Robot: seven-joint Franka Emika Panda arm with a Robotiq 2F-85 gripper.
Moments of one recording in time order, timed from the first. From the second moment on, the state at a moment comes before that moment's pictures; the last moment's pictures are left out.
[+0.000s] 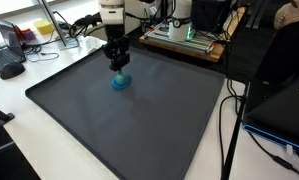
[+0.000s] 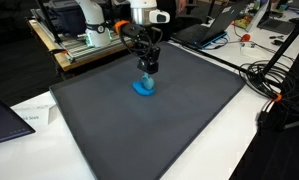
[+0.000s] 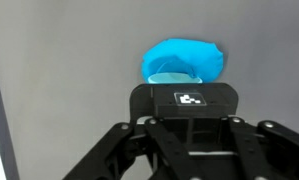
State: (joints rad) arm -0.12 0.19 0.05 -2.31 -0.09 2.64 -1.61
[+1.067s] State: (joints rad) arm -0.17 0.23 0.06 -2.14 0.21 2.27 -1.96
